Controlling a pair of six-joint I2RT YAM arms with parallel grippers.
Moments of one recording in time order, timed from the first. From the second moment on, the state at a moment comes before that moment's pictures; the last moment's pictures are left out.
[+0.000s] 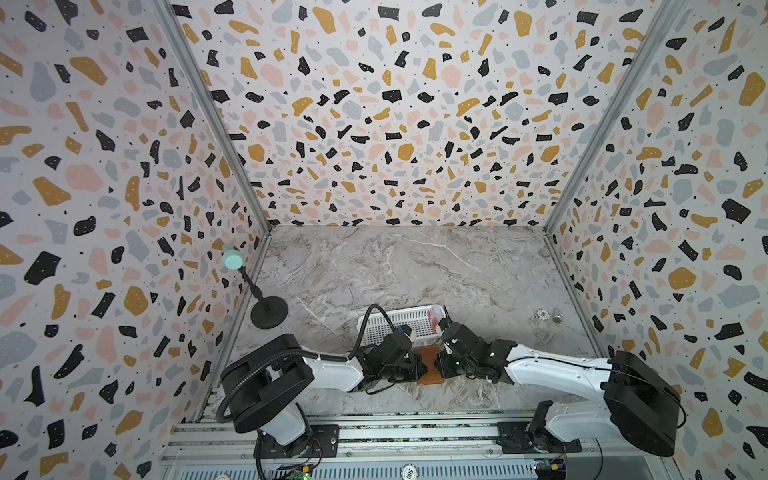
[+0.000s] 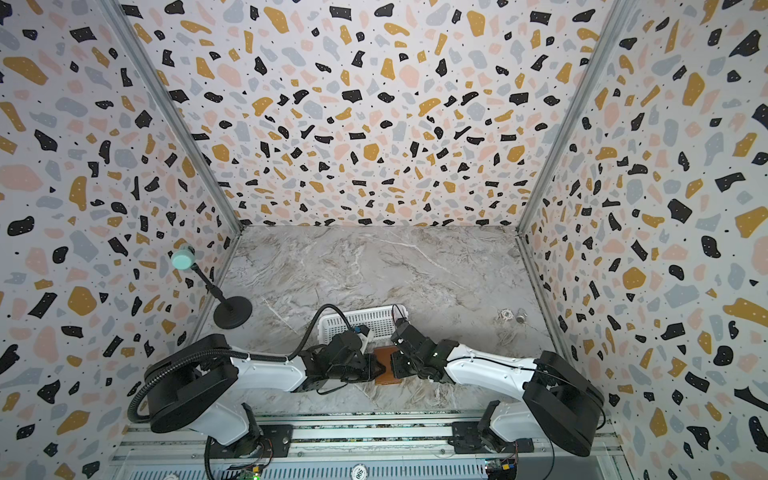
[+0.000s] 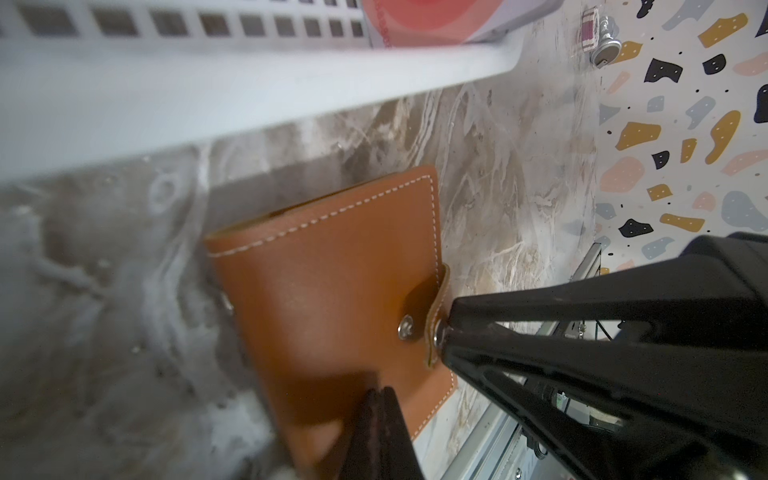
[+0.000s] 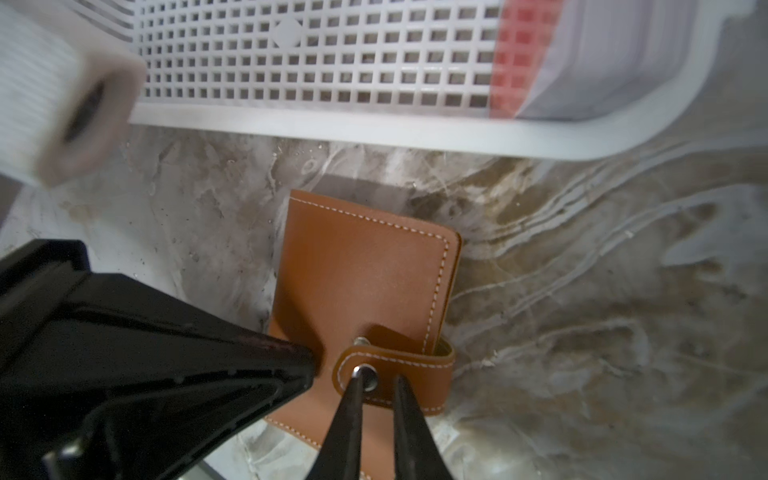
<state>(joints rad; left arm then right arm) -0.99 1.56 0.52 0.29 0.25 -1.00 0.95 1.32 0.60 -0.29 -0.05 0.65</state>
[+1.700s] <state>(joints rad) -1.00 1.56 0.50 0.32 0.25 -1.00 0.97 1.50 0.80 -0.44 0.00 0.64</state>
